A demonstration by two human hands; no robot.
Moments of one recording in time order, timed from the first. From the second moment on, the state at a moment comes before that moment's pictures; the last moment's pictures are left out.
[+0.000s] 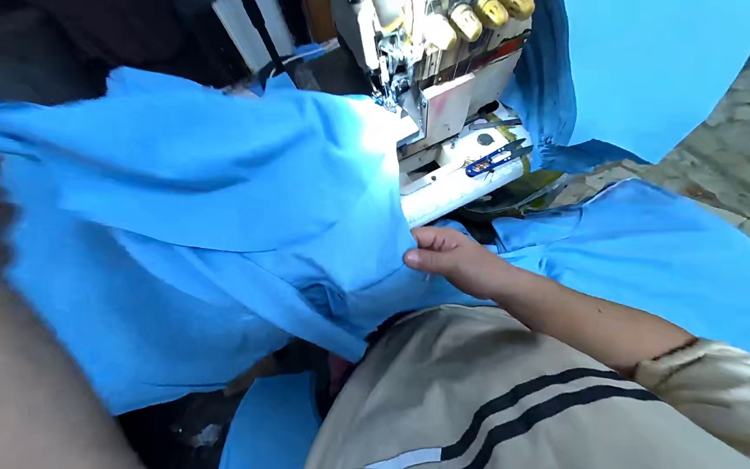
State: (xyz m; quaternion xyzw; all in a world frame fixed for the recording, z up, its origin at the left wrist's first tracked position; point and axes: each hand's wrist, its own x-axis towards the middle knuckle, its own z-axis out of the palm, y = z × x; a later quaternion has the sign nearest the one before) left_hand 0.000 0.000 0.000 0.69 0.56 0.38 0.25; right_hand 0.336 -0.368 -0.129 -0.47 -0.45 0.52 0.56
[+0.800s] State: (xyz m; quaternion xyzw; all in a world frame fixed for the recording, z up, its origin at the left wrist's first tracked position) left_hand 0.151 -0.160 -0.011 0.63 0.33 0.40 0.58; right_hand 0.395 -0.274 -0.156 -0.50 -0.32 0.51 0.63
